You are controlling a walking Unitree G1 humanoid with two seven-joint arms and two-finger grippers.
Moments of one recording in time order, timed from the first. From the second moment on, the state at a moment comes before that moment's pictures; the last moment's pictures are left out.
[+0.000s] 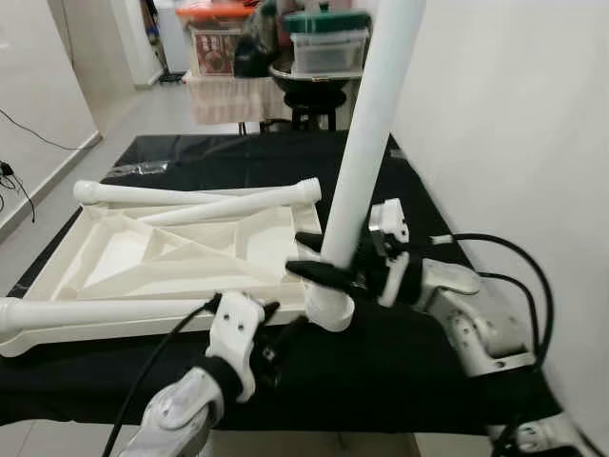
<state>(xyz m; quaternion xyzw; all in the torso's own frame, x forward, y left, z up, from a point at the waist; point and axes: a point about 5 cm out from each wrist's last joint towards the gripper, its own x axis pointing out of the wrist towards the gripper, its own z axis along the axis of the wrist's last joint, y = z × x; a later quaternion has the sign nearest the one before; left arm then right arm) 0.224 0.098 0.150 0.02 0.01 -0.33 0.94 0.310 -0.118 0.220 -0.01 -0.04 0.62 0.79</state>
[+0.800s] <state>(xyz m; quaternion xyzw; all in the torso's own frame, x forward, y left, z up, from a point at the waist) 0.174 0.114 0.160 0.03 0.03 -0.30 0.95 0.341 -0.105 0.233 -0.01 -0.04 0.67 0.74</state>
